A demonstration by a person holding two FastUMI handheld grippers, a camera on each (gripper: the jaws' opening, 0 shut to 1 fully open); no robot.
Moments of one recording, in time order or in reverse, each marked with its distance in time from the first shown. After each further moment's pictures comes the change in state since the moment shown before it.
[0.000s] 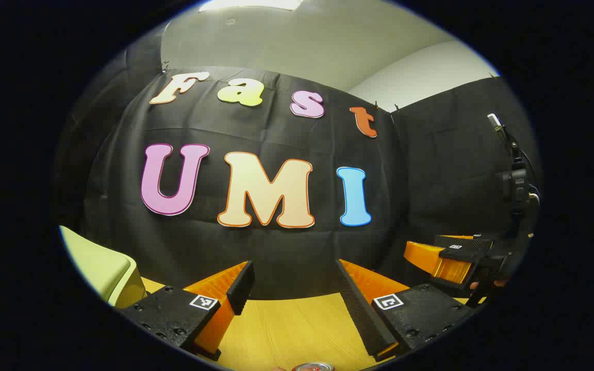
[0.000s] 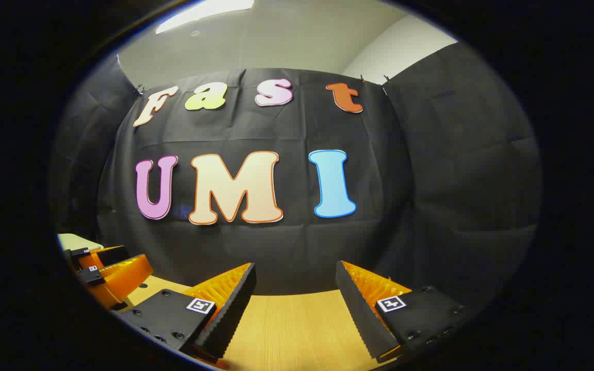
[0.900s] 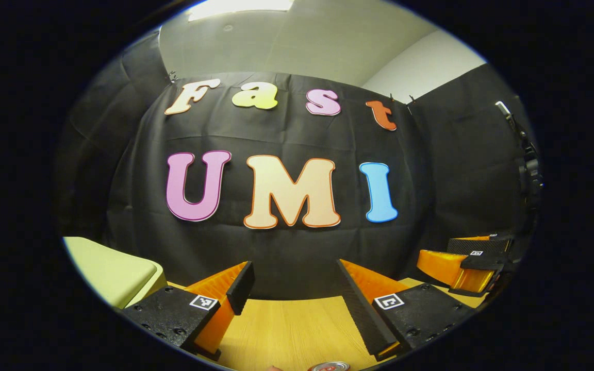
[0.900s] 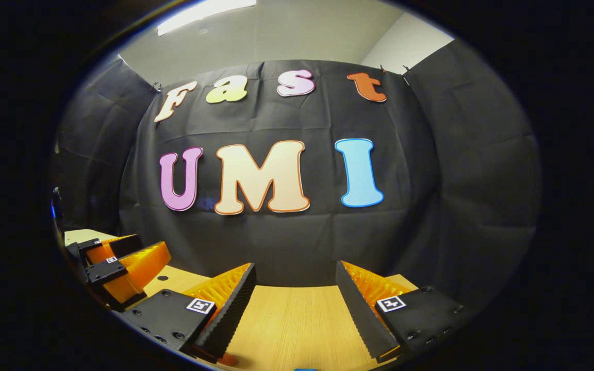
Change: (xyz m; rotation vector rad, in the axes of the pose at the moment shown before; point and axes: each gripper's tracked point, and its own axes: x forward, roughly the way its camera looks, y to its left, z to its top) left arm -0.002 0.030 -0.001 0.071 0.005 0.148; right arm -0.001 0.033 -0.014 -0.020 0.057 0.157
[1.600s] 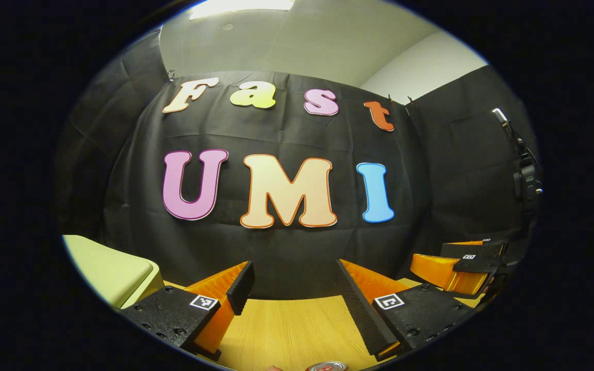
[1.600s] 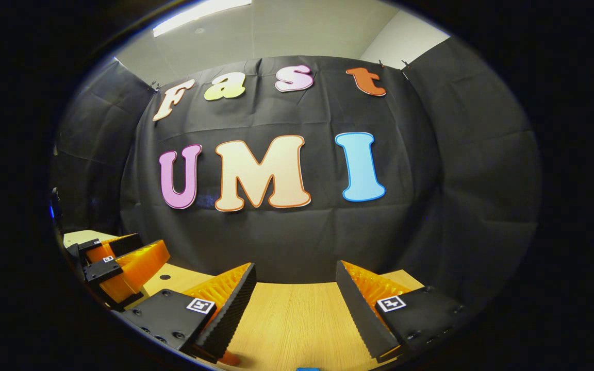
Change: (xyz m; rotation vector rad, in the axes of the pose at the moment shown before) left arm -0.001 -0.007 0.000 -0.018 0.003 -0.041; right arm 0.003 -0.002 -0.005 0.013 0.019 0.004
